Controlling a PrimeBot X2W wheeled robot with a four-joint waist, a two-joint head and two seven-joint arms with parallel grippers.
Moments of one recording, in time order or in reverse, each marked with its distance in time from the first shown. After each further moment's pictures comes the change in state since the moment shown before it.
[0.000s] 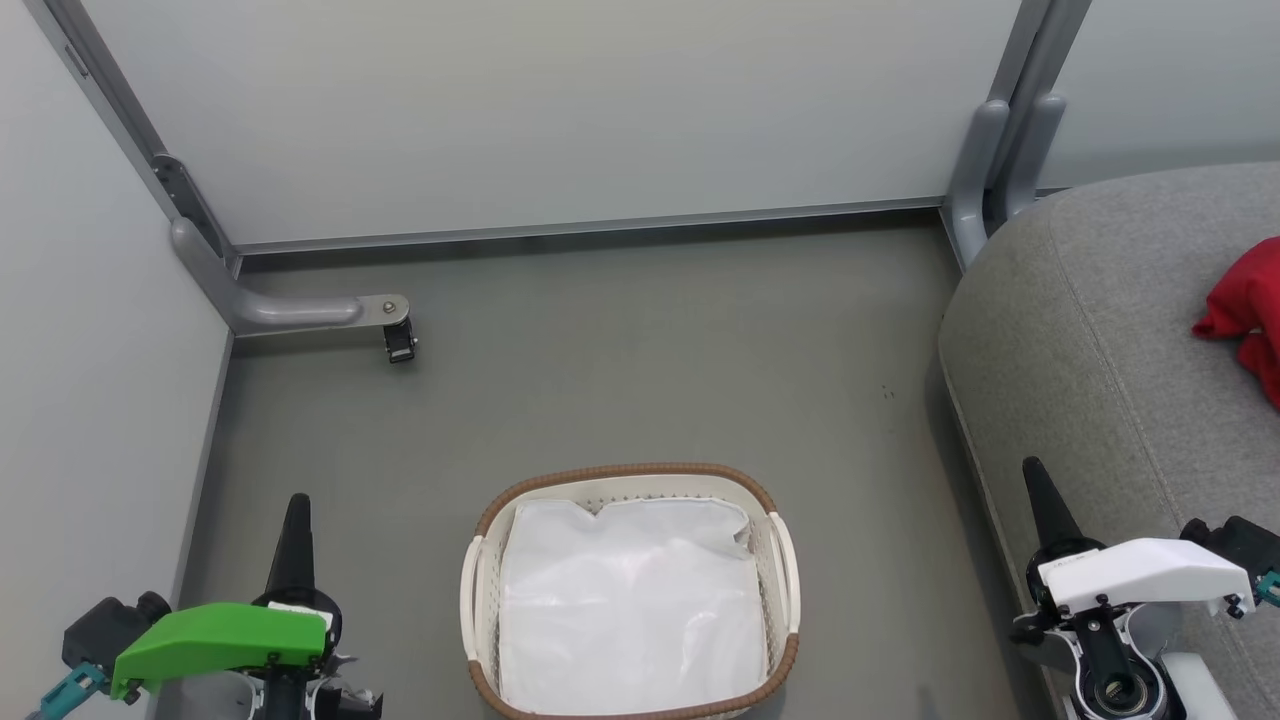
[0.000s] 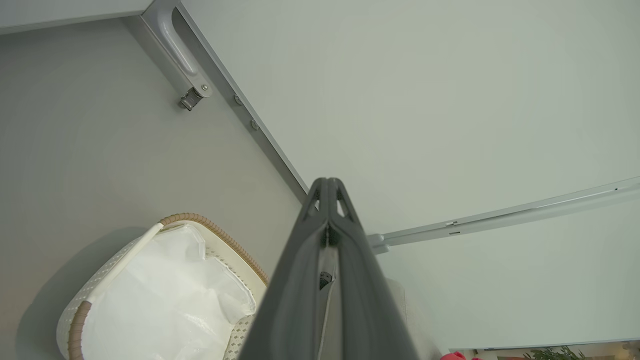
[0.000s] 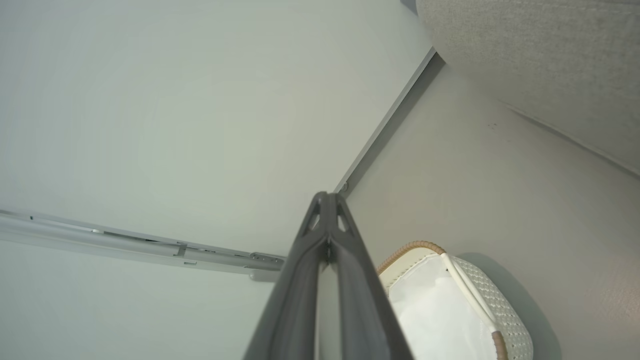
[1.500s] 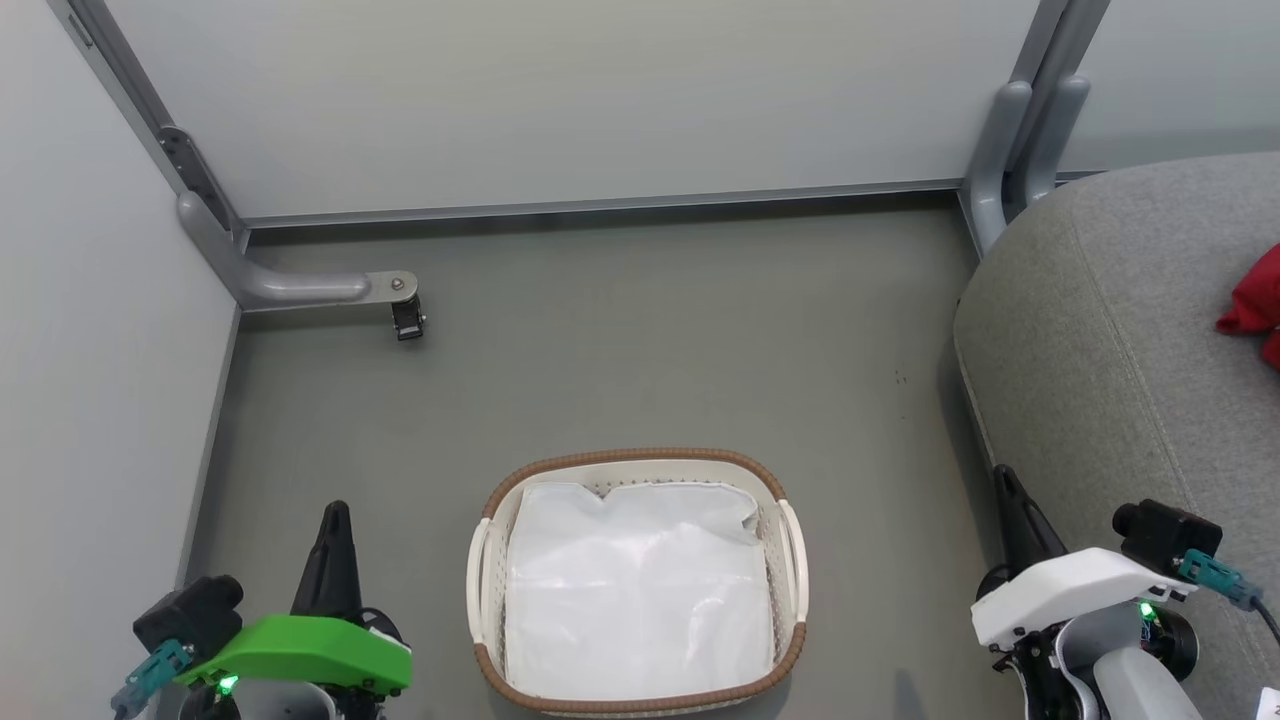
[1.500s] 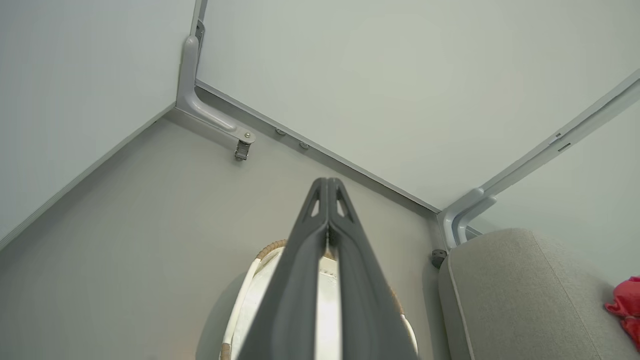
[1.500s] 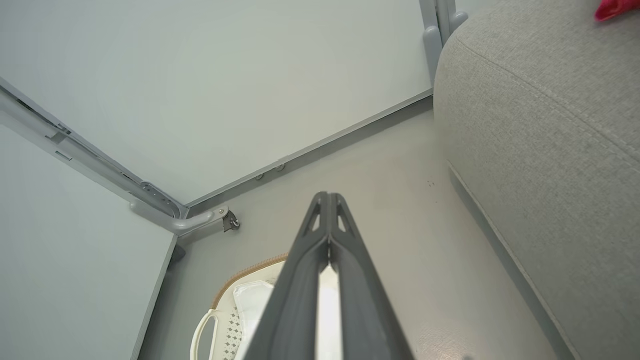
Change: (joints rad) left arm 0.011 -0.003 -0.089 0.044 0.534 0.013 -0.149; right arm -0.021 0.003 0.063 0.093 -0.579 0.000 -0.151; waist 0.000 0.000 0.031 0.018
